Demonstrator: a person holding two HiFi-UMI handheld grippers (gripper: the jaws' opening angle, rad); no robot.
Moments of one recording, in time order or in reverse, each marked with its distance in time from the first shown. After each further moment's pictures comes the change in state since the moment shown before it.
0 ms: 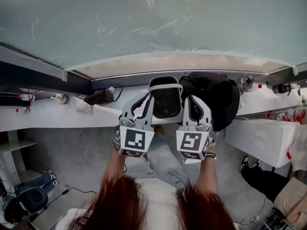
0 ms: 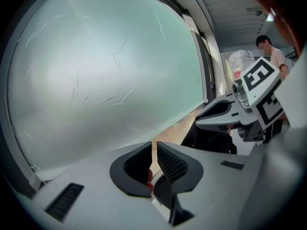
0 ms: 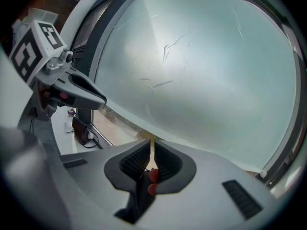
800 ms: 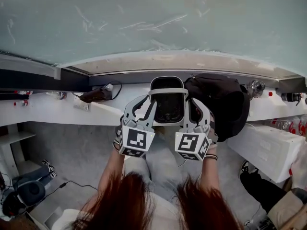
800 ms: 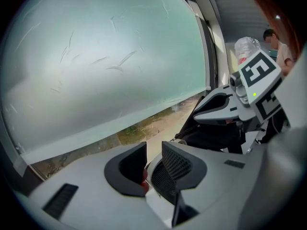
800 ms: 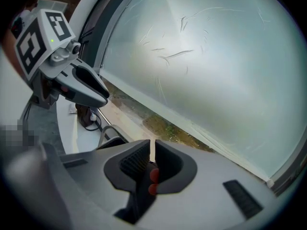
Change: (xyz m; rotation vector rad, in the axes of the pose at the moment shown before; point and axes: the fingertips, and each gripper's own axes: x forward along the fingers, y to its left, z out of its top) left arm 0.063 0.000 -0.083 -0.027 0.139 -0.013; right arm 0.074 0.021 -0.056 -0.108 0.089 0.098
